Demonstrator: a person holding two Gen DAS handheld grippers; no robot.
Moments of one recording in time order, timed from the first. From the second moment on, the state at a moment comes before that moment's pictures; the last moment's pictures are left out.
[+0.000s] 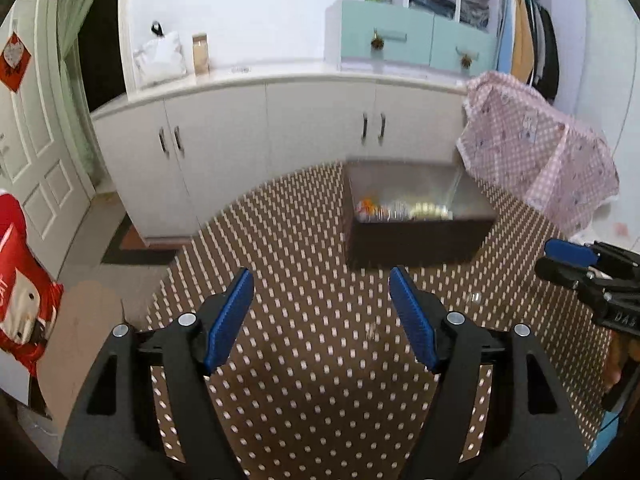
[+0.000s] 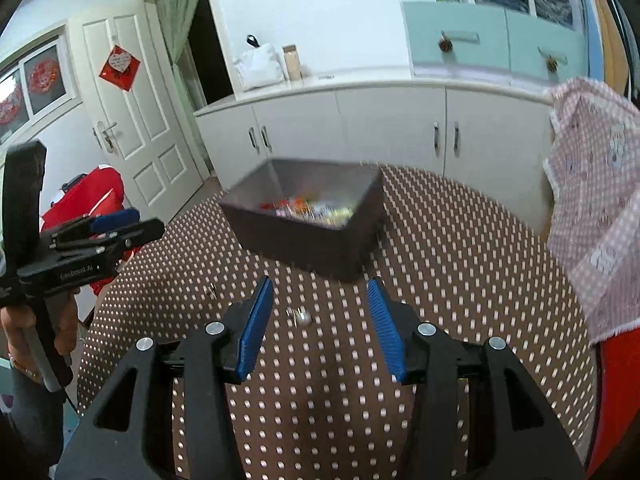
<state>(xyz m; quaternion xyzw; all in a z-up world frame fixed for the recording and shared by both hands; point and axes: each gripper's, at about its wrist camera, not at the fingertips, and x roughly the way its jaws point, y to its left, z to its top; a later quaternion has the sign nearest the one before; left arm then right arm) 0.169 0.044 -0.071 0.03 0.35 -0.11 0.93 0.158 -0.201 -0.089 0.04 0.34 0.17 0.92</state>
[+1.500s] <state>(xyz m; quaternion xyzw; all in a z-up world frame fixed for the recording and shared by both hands) 0.189 0.012 -0.082 0.03 0.38 -0.17 0.91 0.192 -0.144 -0.135 -0.11 0.40 0.17 0.89</state>
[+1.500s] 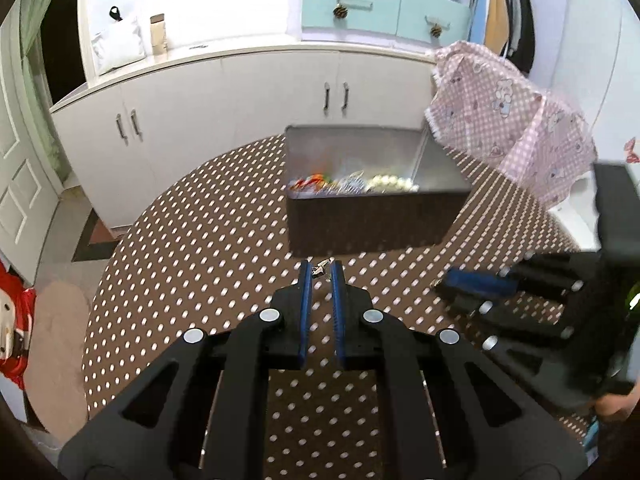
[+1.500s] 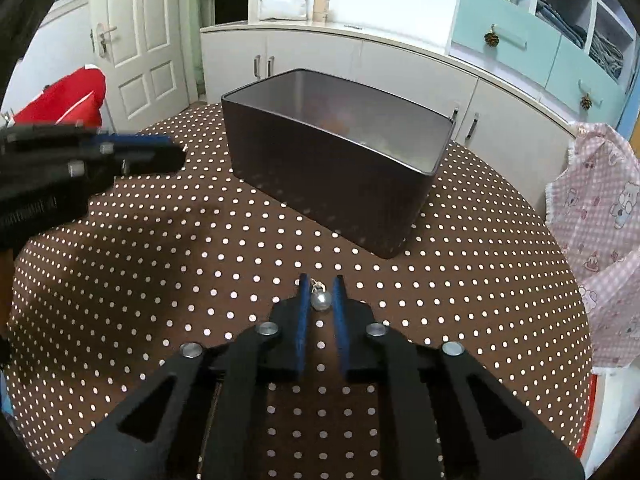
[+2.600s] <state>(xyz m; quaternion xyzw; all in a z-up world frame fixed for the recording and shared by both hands) 0.271 -0.033 -0.068 -0.04 0.43 -0.23 0.87 0.254 -0.182 -0.075 0.05 0.35 0.19 0.92</state>
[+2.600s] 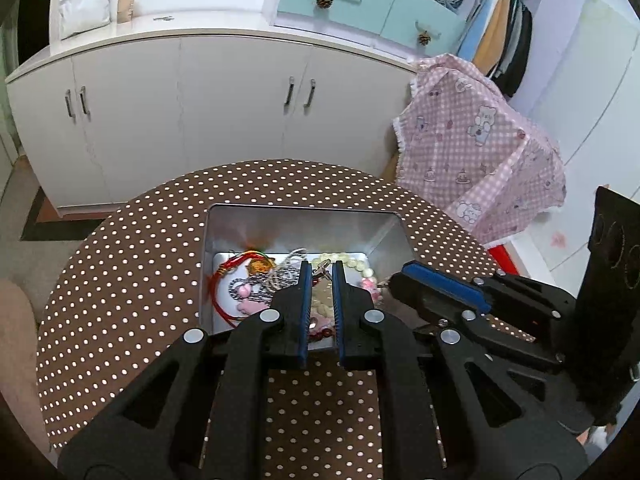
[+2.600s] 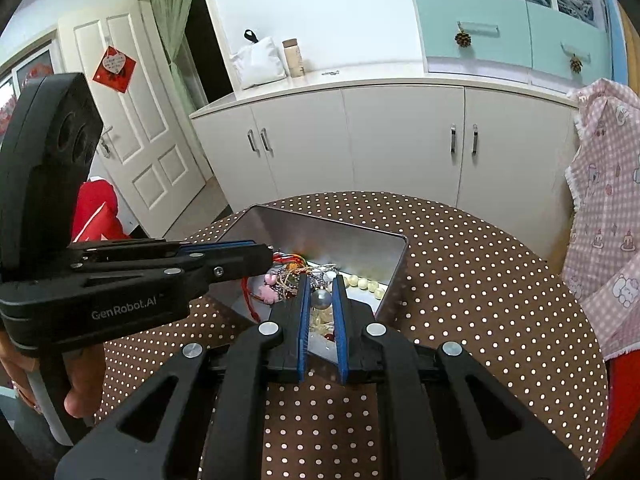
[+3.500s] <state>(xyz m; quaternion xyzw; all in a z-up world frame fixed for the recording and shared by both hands) 0.148 0.011 -0.002 0.00 0.26 -0.13 0.96 0.138 -0.205 -0.019 0.05 0.23 0.14 0.96</state>
